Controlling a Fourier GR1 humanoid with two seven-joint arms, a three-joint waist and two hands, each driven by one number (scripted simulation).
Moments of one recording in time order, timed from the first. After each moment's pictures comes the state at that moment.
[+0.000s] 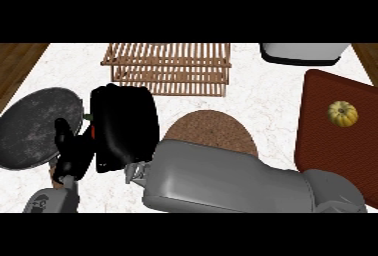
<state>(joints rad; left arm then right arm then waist) -0.11 0.19 0.02 -1.30 0.14 0.00 0.29 -1.23 -0.01 0.92 -1.27 0.43 -0.40 1.10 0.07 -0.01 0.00</state>
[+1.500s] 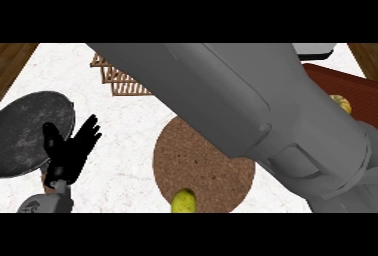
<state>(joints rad) -0.08 0.20 0.05 -1.35 0.14 0.00 0.28 -1.81 -0.04 0.38 -0.64 0.40 -0.27 0.97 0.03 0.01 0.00</state>
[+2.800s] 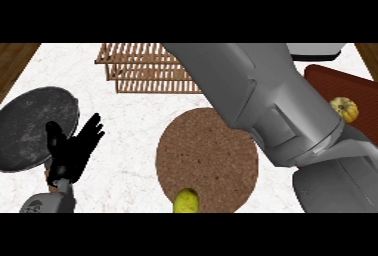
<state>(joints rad) -0.08 0.19 0.04 -1.37 0.13 -0.01 0.29 -1.79 -0.02 0.25 -0.24 0.47 -0.37 0.56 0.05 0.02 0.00</state>
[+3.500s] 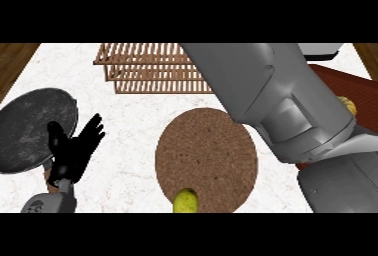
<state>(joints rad) -0.08 0.18 0.04 -1.36 0.12 -0.01 0.30 -1.80 -0.04 0.13 -0.23 0.42 -0.51 0.55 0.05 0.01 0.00</state>
